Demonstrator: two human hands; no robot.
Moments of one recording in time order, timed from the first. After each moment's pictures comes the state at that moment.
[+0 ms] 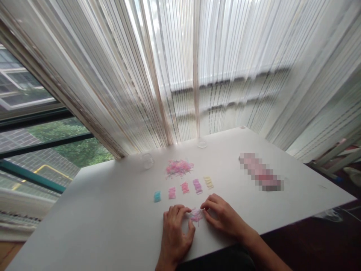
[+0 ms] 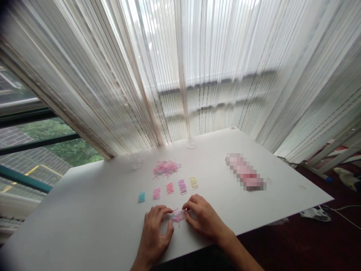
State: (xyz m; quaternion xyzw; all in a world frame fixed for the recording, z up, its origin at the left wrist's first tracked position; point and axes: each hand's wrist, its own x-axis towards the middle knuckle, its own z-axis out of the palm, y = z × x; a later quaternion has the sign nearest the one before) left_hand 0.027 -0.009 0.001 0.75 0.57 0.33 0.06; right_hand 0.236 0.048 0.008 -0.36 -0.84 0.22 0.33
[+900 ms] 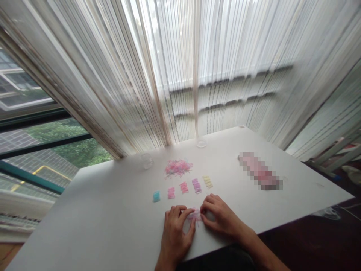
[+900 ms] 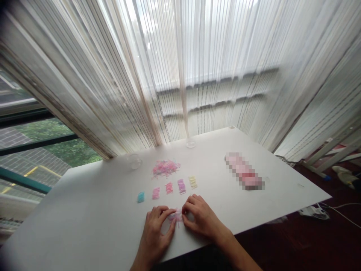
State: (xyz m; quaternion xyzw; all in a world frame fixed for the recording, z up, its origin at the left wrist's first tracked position) left_hand 0.029 -0.009 0.004 0.77 0.55 0.32 0.05; right_hand 0.233 0.049 -0.001 -0.36 -0.85 0.22 0.30
